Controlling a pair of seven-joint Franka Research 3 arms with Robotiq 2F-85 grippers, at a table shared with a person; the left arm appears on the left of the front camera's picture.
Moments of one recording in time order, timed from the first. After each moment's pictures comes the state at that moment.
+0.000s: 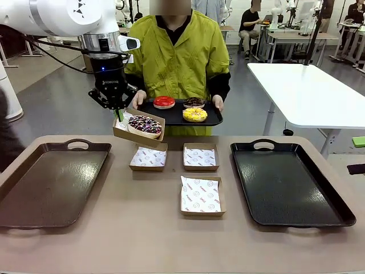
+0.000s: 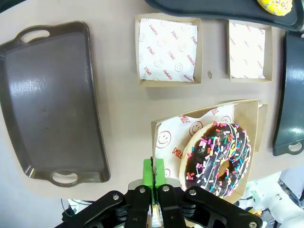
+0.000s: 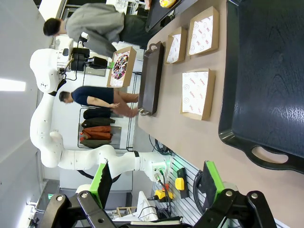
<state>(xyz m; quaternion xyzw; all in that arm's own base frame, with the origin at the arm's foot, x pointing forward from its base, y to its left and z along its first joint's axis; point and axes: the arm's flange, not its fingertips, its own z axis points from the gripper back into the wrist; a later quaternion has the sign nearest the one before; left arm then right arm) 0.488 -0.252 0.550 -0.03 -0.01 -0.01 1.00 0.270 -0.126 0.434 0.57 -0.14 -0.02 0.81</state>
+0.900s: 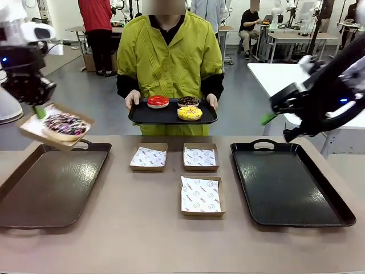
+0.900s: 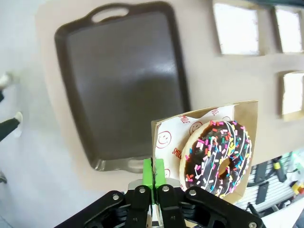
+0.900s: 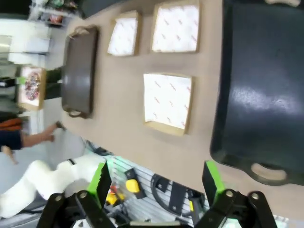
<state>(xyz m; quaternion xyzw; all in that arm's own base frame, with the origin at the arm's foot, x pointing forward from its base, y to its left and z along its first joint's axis) 0.443 -0.061 0.572 0.01 -0.02 -0.07 1.00 0.358 0.084 0.526 0.30 -0.08 0.02 0.95</state>
